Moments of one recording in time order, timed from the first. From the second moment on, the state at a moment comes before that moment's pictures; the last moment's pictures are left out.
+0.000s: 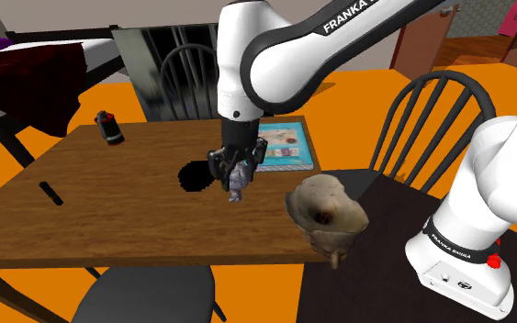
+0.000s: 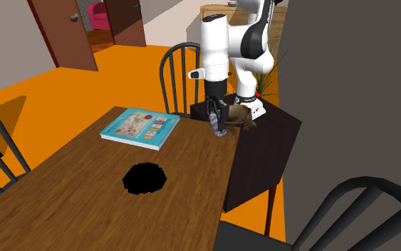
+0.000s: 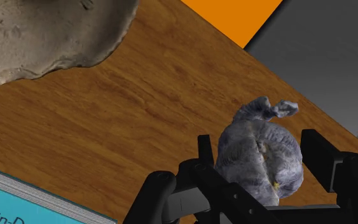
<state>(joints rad) 0.25 -0.15 0.35 -2.31 0.24 2.27 0.57</state>
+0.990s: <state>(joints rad) 0.28 -0.52 0.29 -2.56 0.33 2.14 0.49</state>
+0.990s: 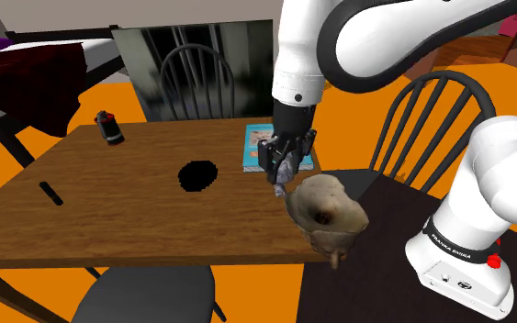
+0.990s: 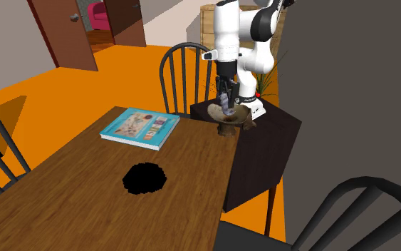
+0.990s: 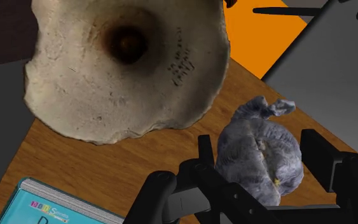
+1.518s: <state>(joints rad) 0.32 -0.87 0.22 -2.79 0.34 2.01 0.45</state>
